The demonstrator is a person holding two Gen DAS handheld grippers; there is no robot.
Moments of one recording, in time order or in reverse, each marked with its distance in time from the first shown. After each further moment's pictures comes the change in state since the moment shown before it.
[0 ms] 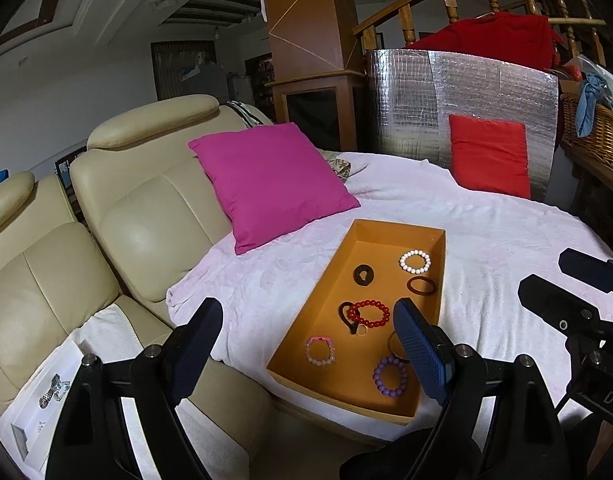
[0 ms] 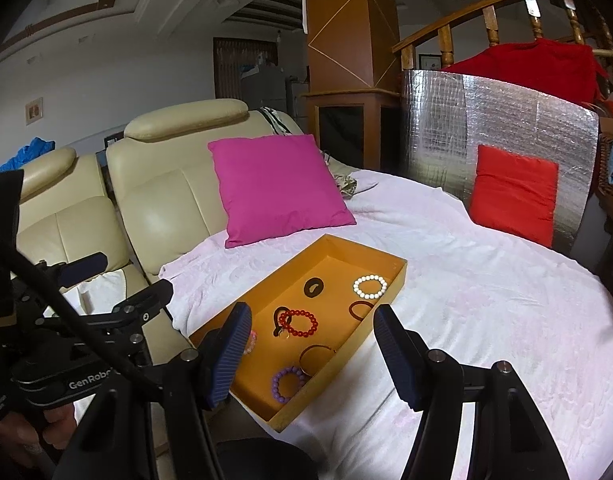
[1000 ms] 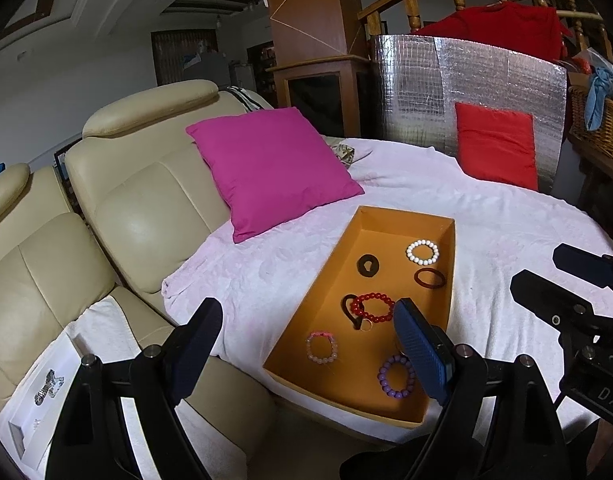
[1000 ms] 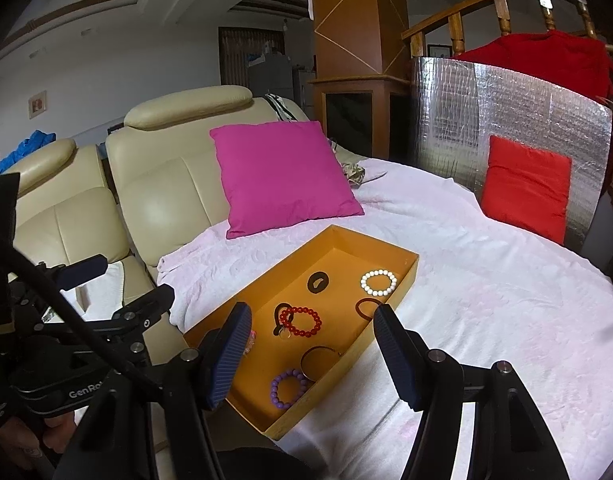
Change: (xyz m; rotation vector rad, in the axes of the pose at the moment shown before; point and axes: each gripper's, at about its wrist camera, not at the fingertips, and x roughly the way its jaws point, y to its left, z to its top) left arm 0.029 0.000 -0.001 -0.001 0.046 0.012; right arm 0.038 -0.004 0.003 -0.009 0.044 0.024
